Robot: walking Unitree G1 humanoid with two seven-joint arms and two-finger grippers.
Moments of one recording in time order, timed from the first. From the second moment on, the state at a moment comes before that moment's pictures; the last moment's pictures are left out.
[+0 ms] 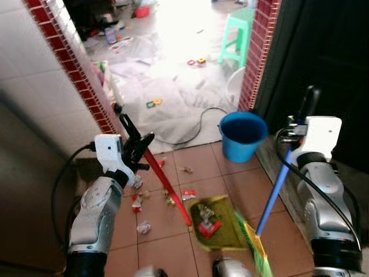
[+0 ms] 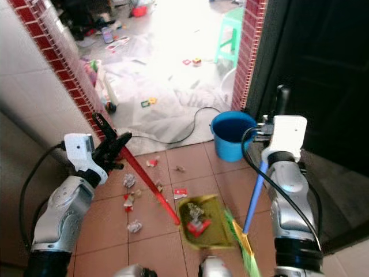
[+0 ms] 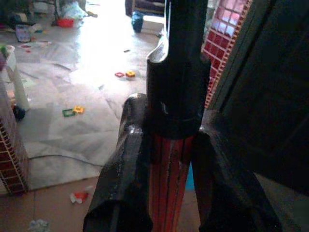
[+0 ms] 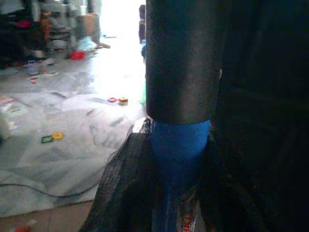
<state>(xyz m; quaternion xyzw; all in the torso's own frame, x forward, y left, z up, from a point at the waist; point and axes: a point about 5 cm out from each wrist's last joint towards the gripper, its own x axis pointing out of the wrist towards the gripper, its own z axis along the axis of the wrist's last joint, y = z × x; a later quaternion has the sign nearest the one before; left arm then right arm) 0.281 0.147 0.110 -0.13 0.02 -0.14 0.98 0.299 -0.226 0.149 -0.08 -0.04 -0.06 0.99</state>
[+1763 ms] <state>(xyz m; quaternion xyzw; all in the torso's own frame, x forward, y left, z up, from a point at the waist) 0.277 0.154 0.125 -0.18 0.00 -0.10 0.98 0.318 -0.219 0.148 -0.10 -0.06 -0.03 0.99</state>
